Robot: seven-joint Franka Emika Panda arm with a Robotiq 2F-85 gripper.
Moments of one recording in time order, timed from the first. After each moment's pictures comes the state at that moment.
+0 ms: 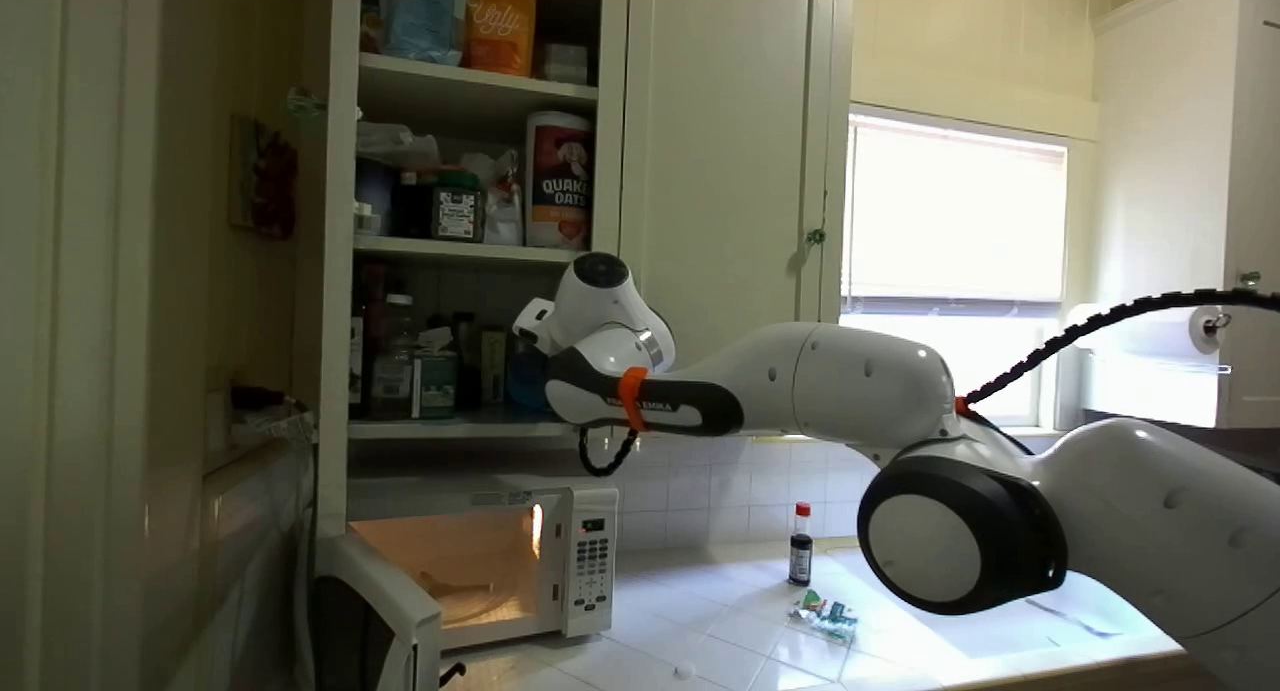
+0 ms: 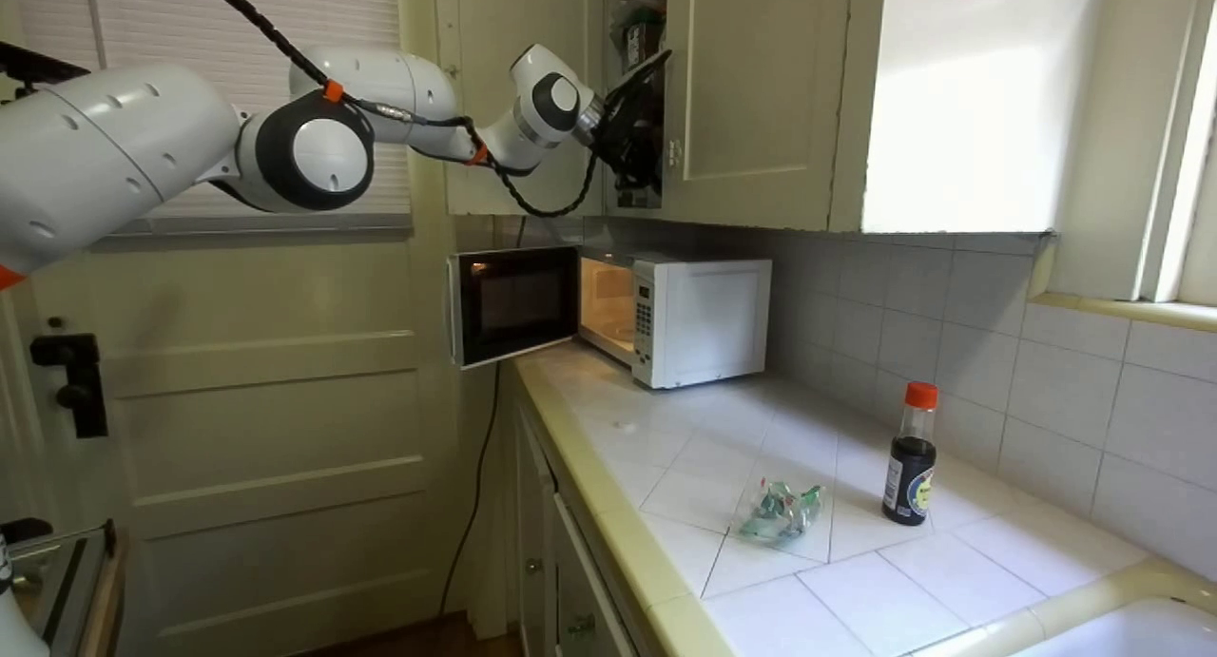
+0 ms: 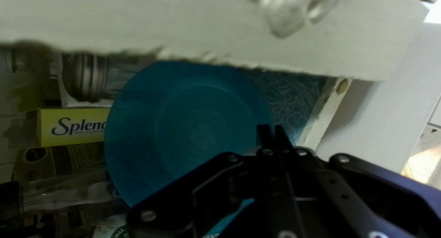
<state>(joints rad) 0.24 0.95 -0.05 -0.55 -0.48 2.35 -1.15</state>
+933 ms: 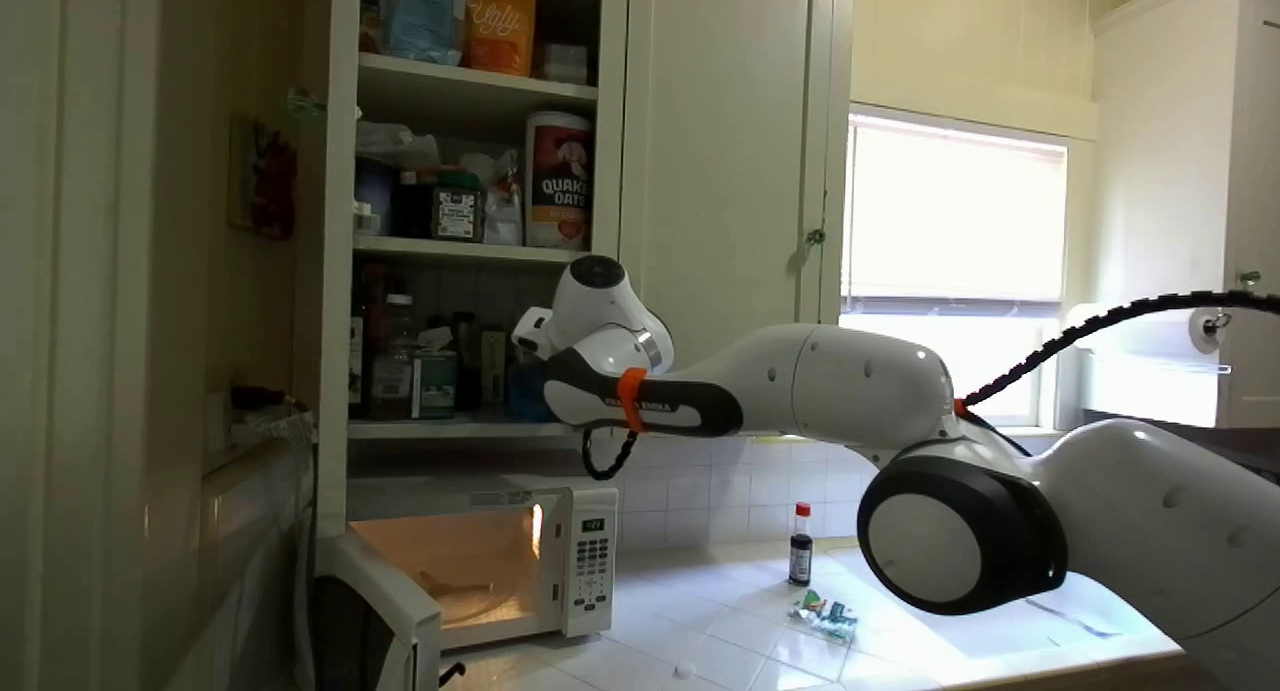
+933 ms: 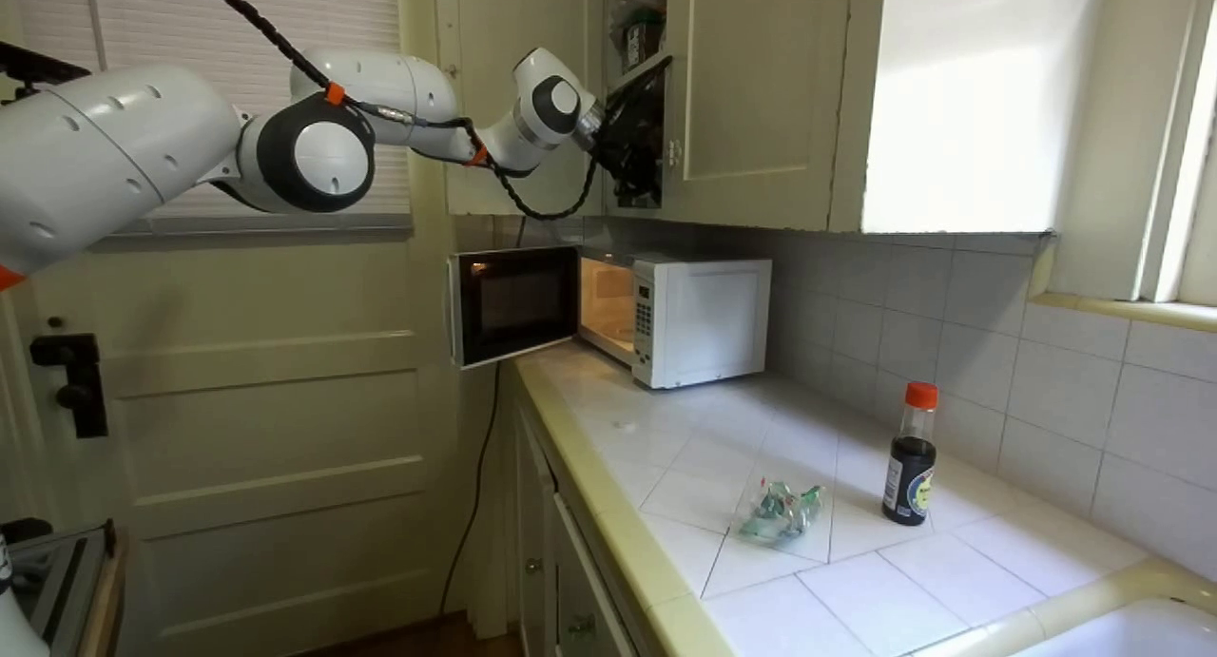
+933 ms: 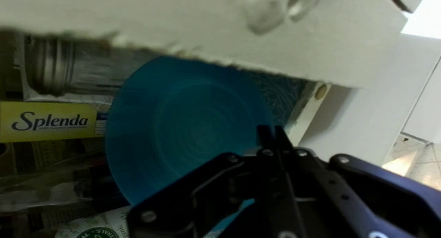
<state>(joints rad) 0.24 0.95 -0.03 -0.55 -0.48 2.29 -1.22</state>
